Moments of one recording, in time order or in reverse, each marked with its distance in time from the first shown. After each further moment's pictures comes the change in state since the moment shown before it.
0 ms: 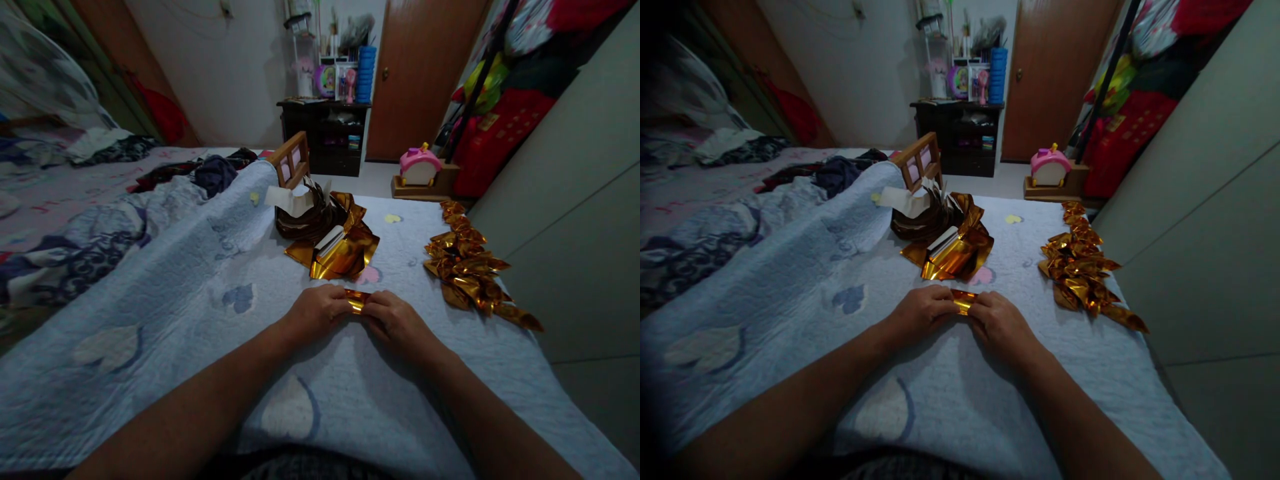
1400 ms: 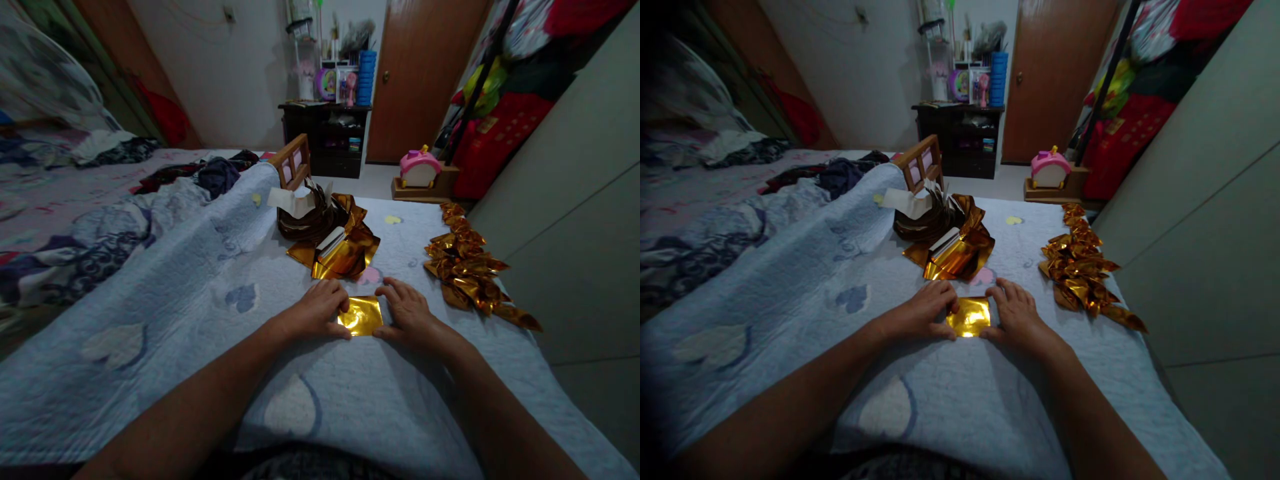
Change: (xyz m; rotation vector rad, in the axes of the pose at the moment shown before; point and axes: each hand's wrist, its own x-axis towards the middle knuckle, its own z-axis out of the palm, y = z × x) left_hand 0.003 -0.002 -0.013 -0.124 -0.213 -0.145; right_hand -0.011 0.028 -0.005 -0.182 -0.161 0.305
